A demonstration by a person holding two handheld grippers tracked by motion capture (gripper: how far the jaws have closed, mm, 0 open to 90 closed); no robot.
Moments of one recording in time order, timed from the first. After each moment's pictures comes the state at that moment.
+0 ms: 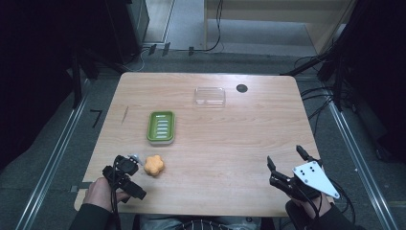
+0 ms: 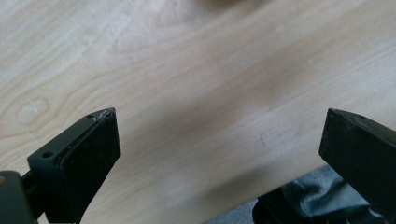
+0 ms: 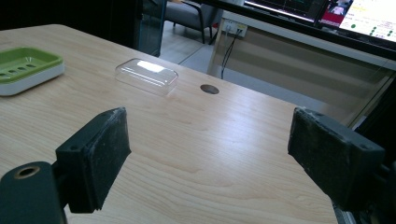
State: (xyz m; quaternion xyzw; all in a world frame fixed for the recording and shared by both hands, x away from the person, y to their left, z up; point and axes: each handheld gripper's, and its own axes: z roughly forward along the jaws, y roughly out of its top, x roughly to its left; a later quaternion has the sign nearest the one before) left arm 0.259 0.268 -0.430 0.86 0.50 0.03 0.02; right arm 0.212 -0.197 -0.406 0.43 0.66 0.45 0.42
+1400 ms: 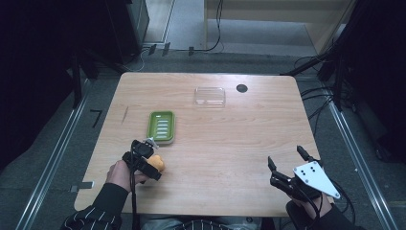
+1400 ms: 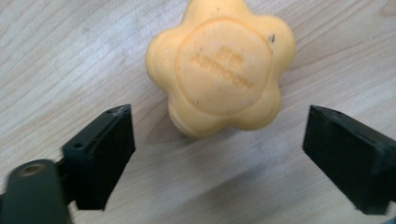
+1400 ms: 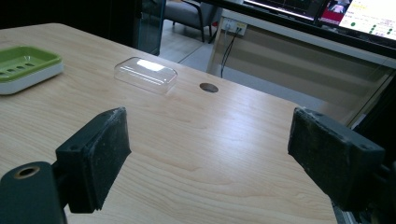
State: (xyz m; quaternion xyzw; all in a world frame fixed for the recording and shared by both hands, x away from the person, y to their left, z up) left arm 0.309 0.235 -0.437 0.86 0.51 0.03 0.04; right arm 0.211 -0.198 -0.406 0.43 0.66 0.45 0.42
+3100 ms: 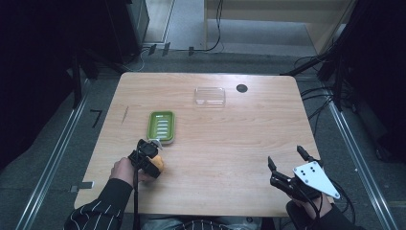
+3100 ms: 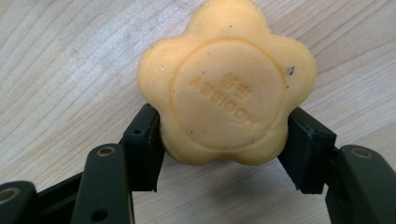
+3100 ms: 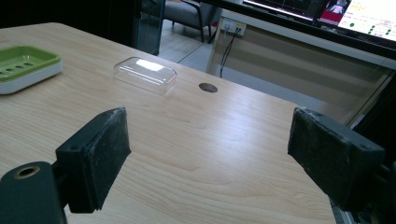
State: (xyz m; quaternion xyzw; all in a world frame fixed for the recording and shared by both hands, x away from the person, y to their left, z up) left arm 0.317 0.229 -0.450 0.88 0.48 0.04 0.02; right arm 0.211 -0.198 -0.406 0.43 0.66 0.45 0.42
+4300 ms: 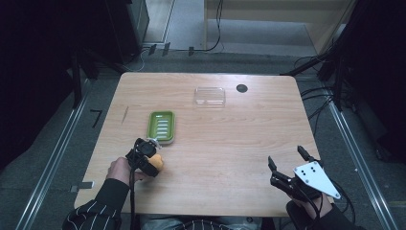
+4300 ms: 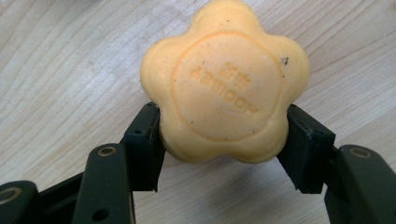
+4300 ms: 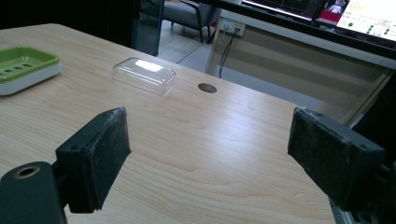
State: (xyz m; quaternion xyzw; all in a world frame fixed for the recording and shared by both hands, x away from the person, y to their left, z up) left arm 0.314 0.233 -0.441 0.89 0.46 0.05 0.04; right arm 0.211 -0.198 -0.406 0.43 0.66 0.45 0.42
